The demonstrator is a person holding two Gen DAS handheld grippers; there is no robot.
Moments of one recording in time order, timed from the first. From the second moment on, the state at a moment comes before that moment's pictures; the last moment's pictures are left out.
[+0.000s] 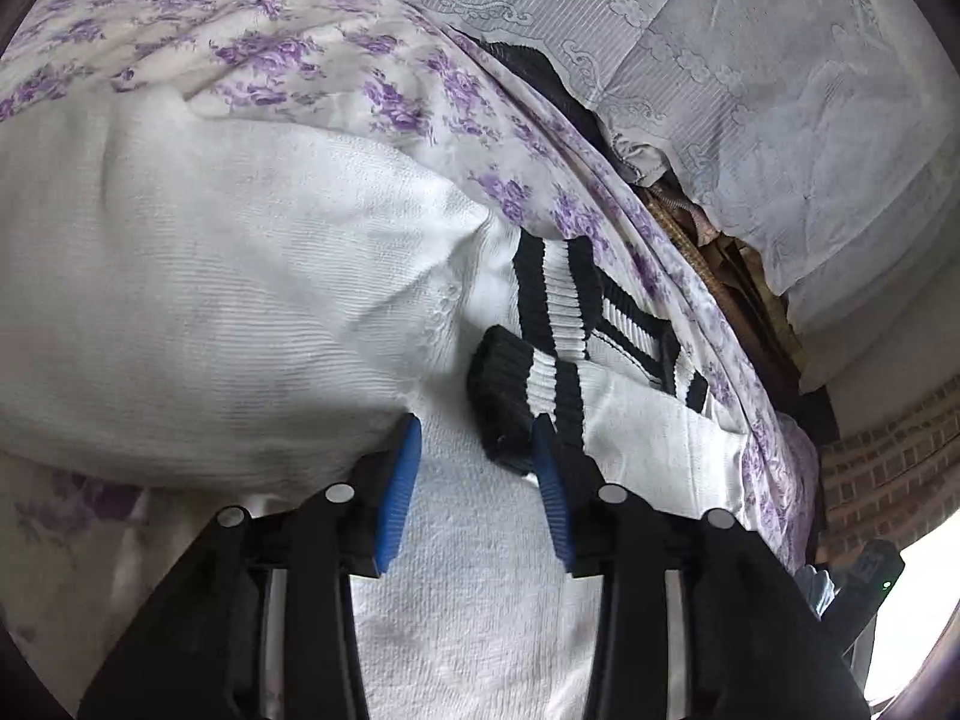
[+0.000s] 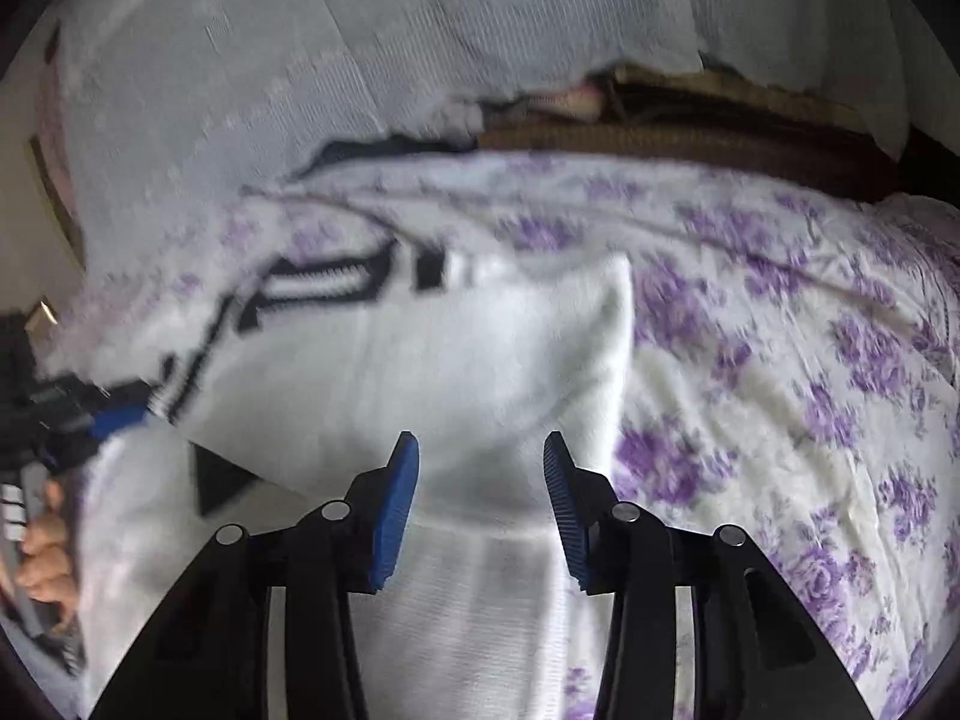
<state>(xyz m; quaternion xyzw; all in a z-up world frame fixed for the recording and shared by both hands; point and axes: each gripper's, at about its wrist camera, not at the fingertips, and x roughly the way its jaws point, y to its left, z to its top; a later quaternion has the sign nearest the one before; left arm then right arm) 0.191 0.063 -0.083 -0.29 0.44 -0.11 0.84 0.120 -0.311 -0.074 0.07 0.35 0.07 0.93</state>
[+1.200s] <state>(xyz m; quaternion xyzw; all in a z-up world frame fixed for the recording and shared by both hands) 0.094 0.319 -0.083 -0.41 0.36 0.16 0.82 0.079 -0.398 -0.114 0.29 0.33 0.00 0.90</state>
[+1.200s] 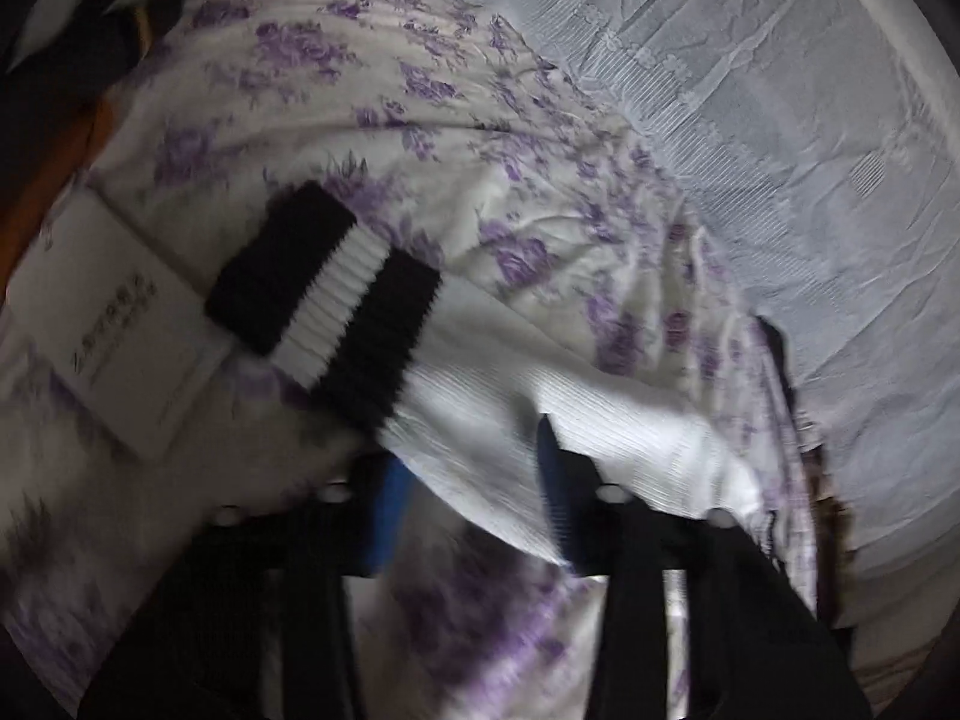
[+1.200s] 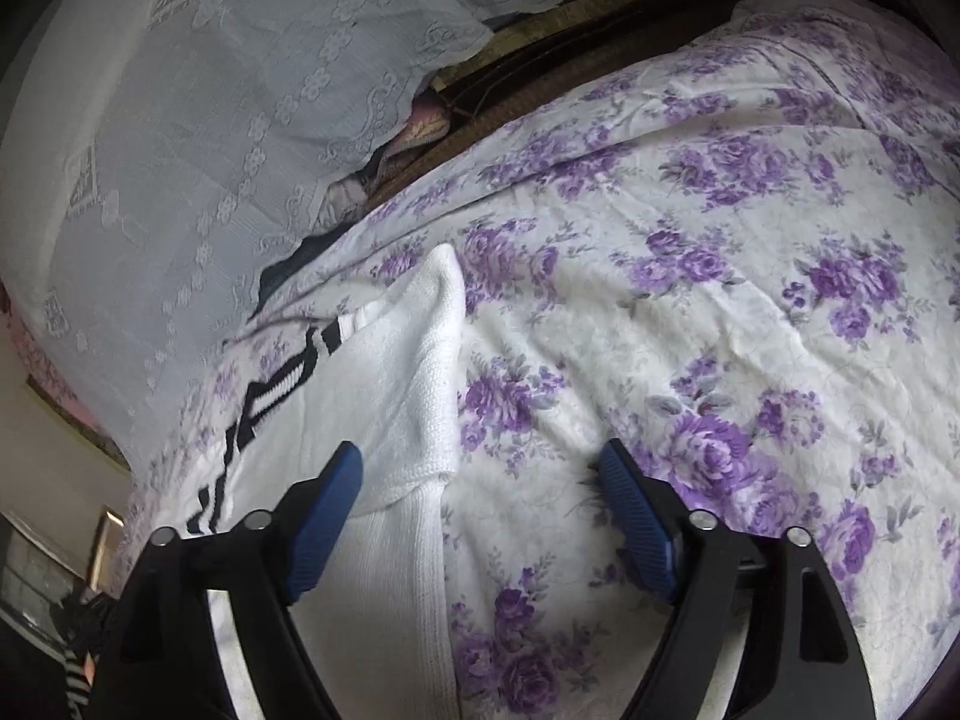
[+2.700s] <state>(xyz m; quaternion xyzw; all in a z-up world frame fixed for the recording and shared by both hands) 0.174 -0.001 0.032 -0.07 0.34 -0.04 0.94 0.083 -0.397 -0.115 0.30 0.33 0.00 0.90</state>
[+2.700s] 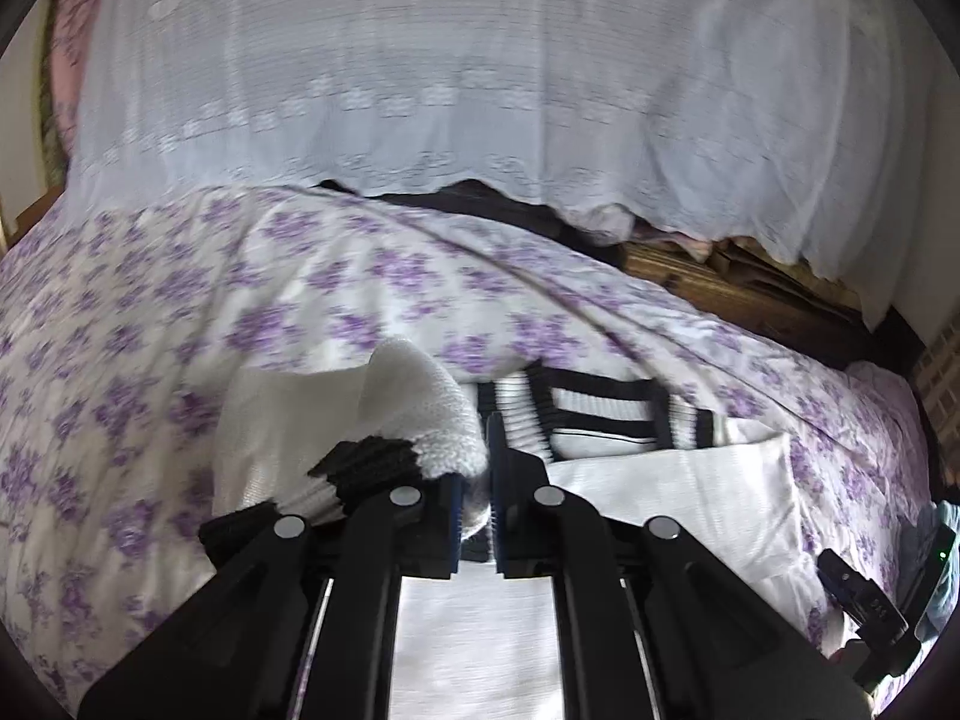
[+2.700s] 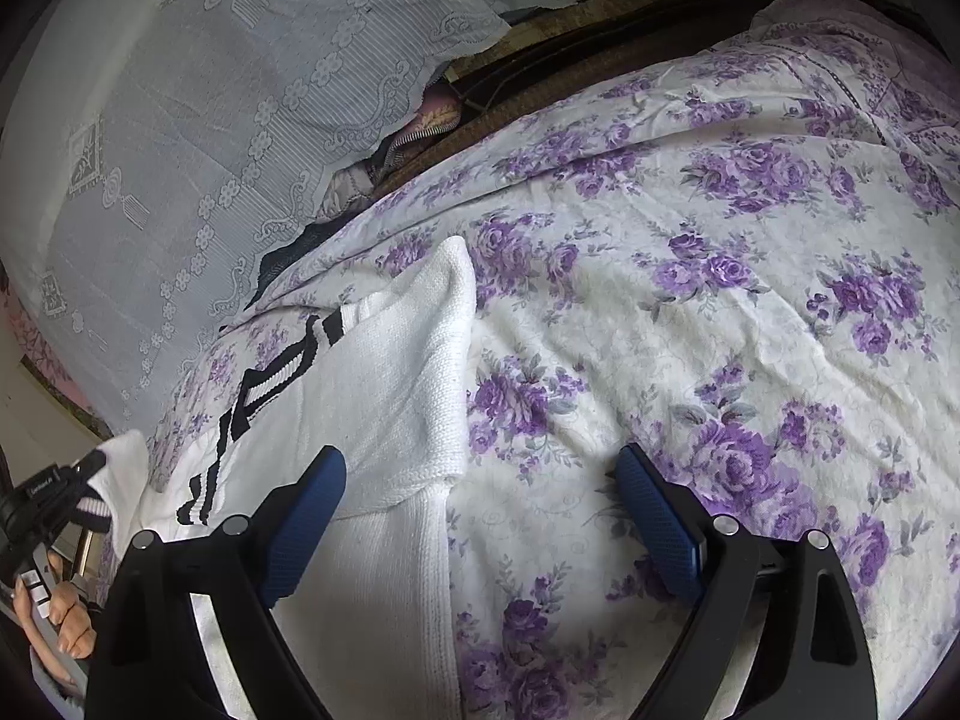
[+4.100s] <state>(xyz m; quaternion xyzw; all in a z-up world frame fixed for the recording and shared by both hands) 0.127 -0.135 -0.017 0.14 0.38 -0.16 0.90 0.078 -0.395 -0.097 0.29 0.29 0.02 0.91</state>
